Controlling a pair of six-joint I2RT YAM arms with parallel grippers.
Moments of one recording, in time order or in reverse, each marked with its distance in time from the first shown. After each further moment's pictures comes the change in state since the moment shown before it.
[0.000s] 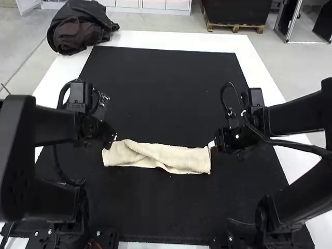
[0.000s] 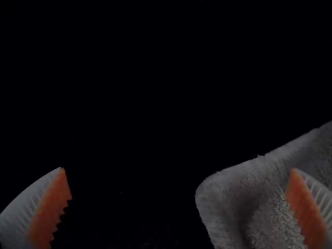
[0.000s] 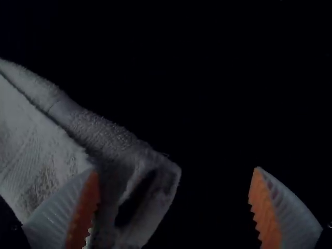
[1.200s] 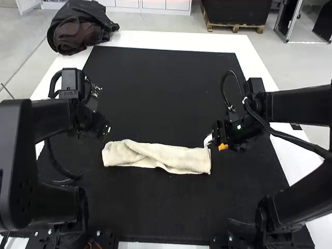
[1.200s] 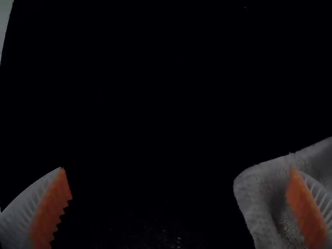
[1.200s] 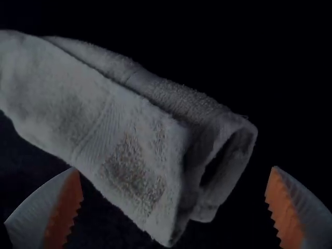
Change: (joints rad) left arm 0.072 -0.034 0.114 -0.177 0.005 0.000; right arm 0.000 -0.024 0.129 -0.292 -0.140 0.055
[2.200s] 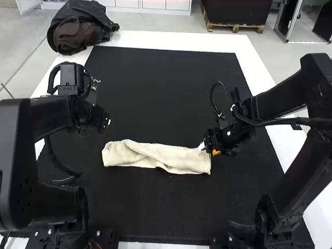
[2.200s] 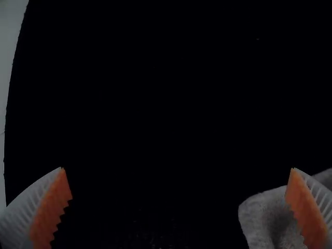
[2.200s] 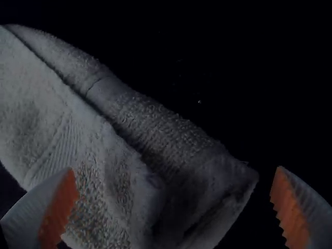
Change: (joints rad) left arm 0.000 0.000 0.023 0.028 0.000 -0.051; right arm 0.077 0.228 -0.001 0.193 0.045 -0.025
